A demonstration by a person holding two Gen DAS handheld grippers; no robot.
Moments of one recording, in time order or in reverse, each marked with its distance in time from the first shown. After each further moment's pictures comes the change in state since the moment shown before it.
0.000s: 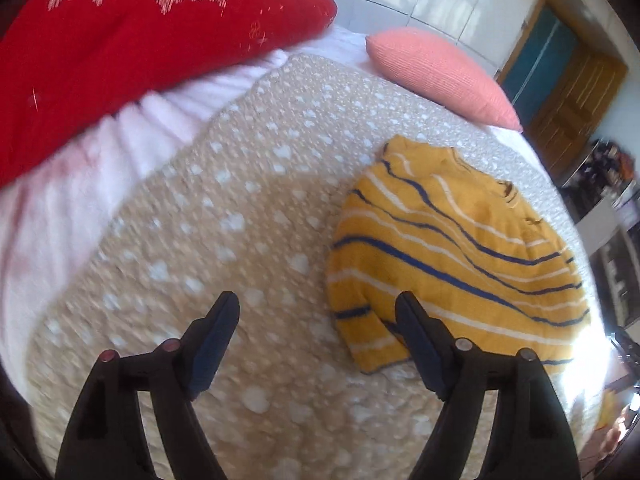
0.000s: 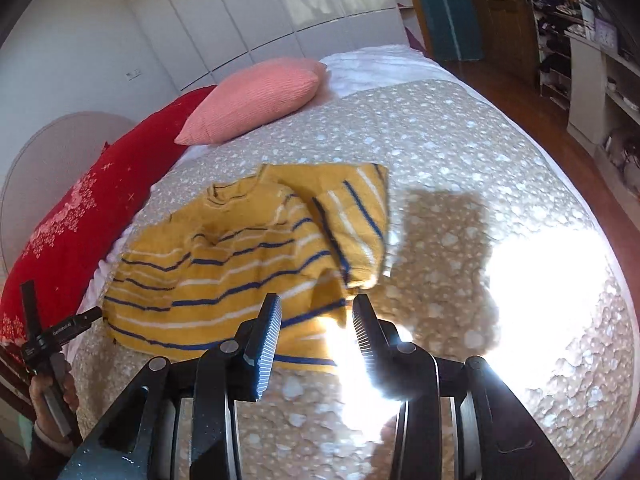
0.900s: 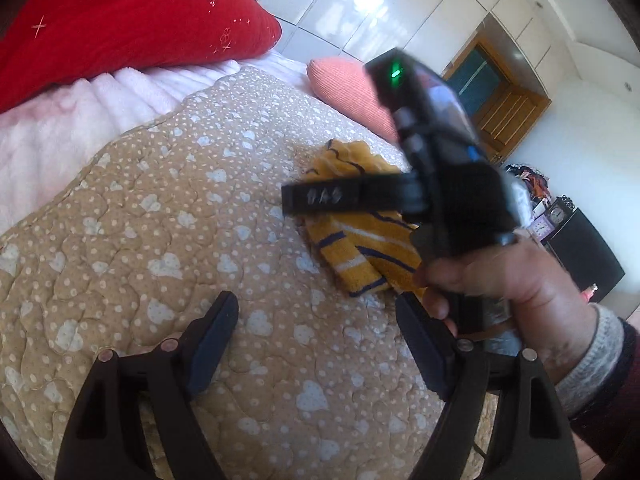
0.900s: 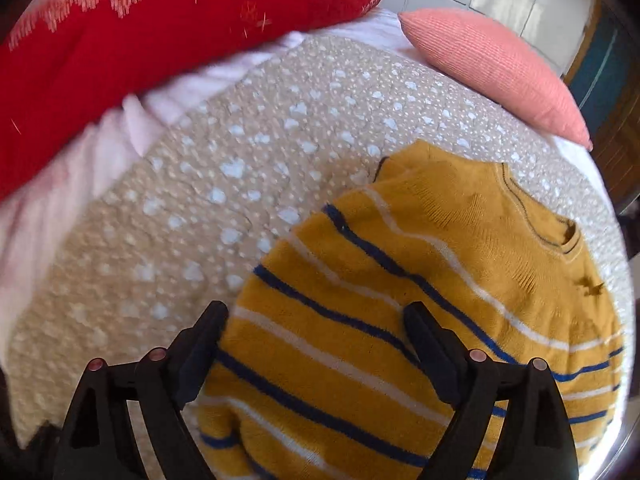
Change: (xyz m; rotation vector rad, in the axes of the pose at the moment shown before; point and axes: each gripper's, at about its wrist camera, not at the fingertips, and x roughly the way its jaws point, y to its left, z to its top) left arm -0.024 0.056 -0.059 0.016 -0.121 -0.363; right arm 0.253 0.333 -0.027 -0.605 0.278 -0.227
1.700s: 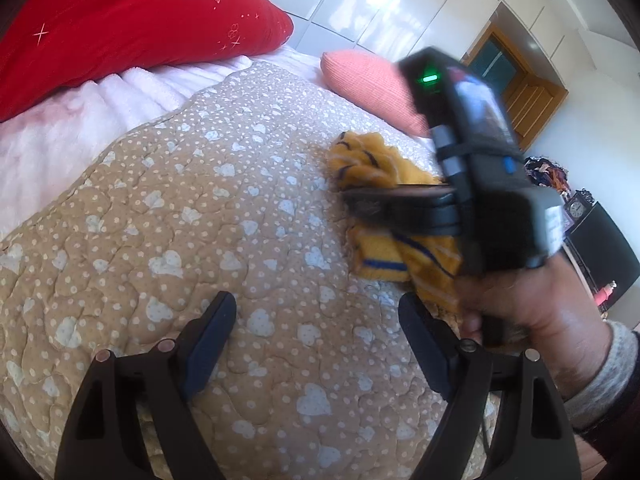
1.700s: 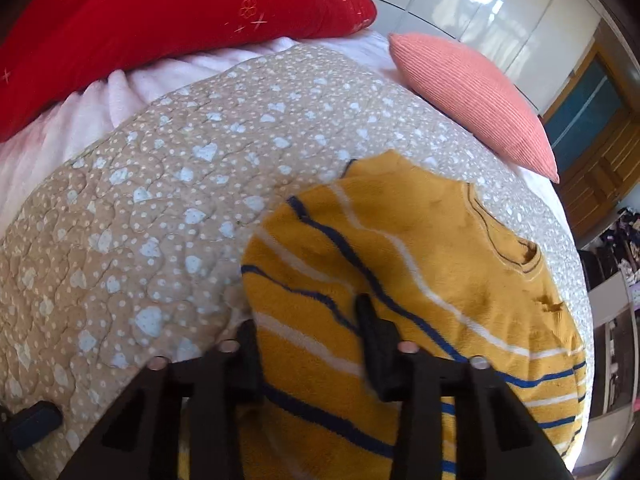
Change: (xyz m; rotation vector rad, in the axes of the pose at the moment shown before) left arm 0.015 -0.007 0.002 0.016 0.017 0.099; right arm -0.013 -0.017 -0.020 -0.022 -0.080 -0.049
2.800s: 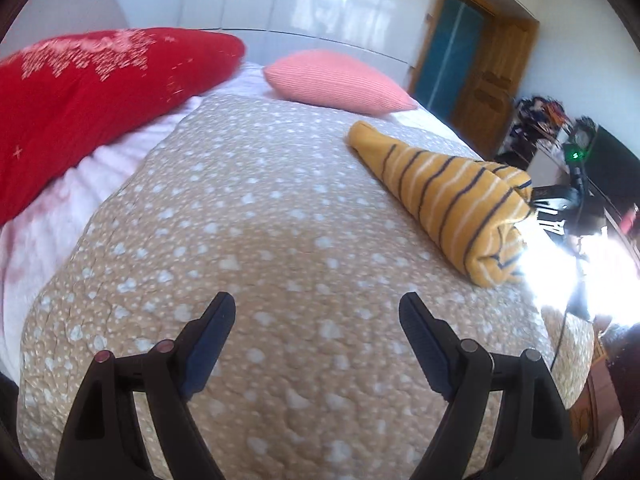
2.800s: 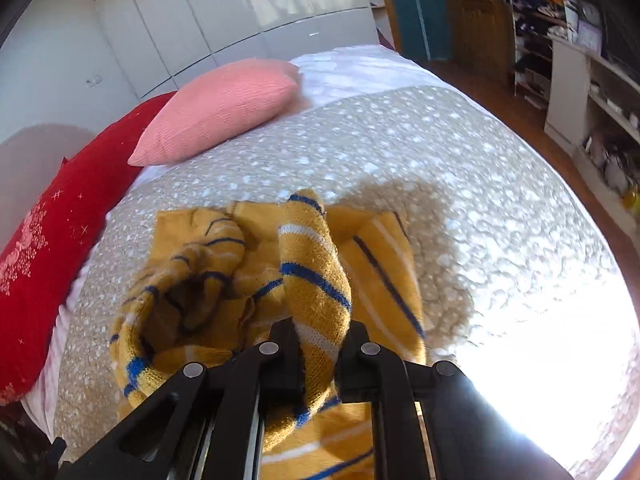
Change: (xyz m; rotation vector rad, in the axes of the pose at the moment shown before) left arm -0.030 -0.110 -0.011 0.260 0.015 0.096; right arm -0.056 -0.341 -0.160 0.765 -0.120 0.143
